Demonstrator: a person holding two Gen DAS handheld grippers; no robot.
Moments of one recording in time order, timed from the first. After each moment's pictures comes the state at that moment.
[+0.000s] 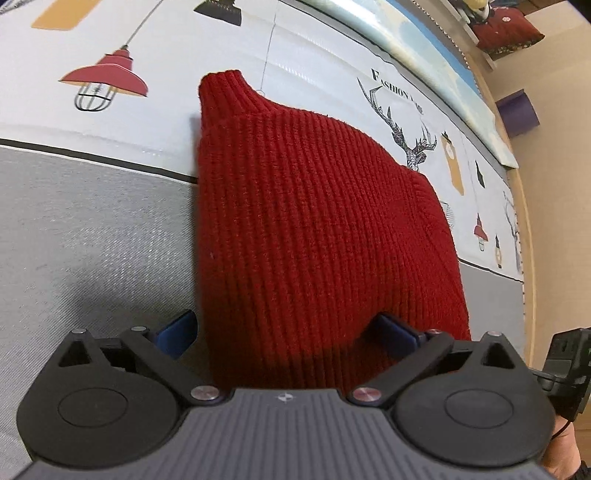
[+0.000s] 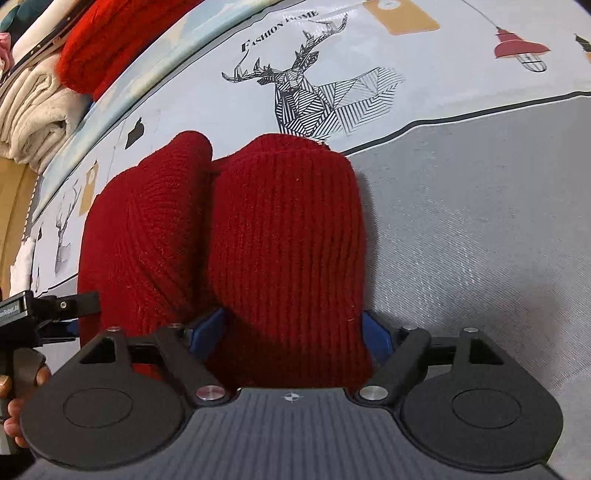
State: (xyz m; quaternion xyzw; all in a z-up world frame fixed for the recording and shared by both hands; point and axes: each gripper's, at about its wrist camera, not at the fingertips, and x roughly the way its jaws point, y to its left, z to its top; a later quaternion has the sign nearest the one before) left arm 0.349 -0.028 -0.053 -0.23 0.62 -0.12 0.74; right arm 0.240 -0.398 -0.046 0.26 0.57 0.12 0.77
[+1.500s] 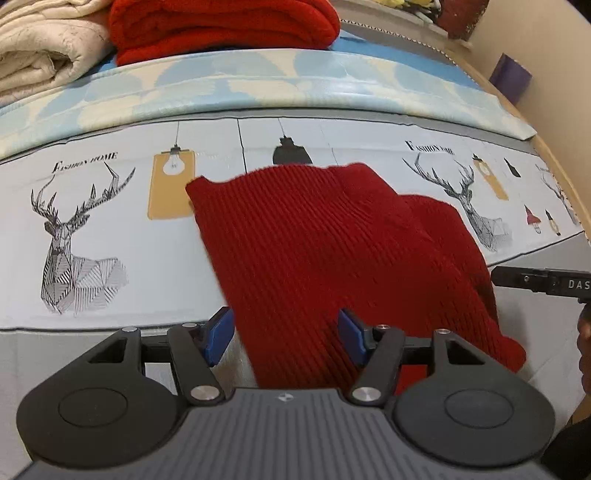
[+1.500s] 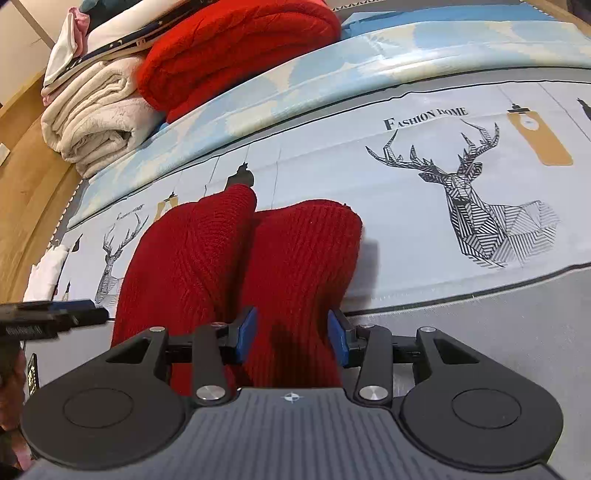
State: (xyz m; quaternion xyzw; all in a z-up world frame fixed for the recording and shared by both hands) left arm 0.360 0.073 0.039 -0.01 0.52 -0.11 0.85; right arm 0.282 -0.280 0.022 0.21 0.46 0.16 0.85
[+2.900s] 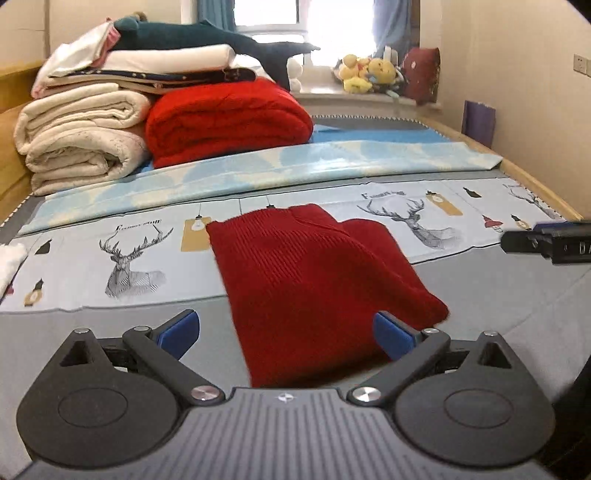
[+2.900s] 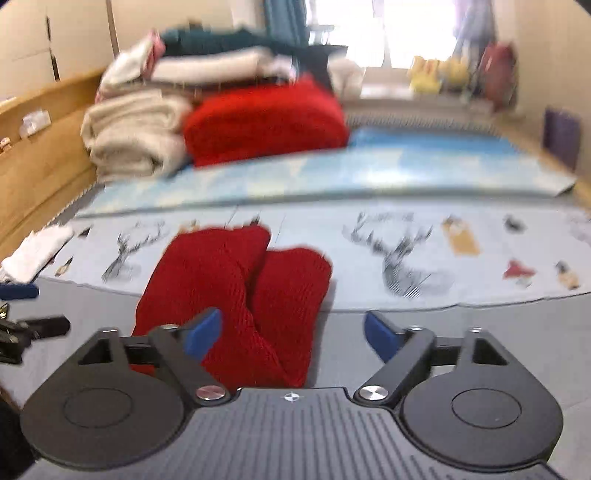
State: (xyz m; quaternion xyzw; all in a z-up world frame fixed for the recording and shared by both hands) left arm 0.122 0.017 0.096 0.04 0.34 -0.06 0.94; right arm 0.073 -0.281 0.106 0.07 0.29 0.11 0.95
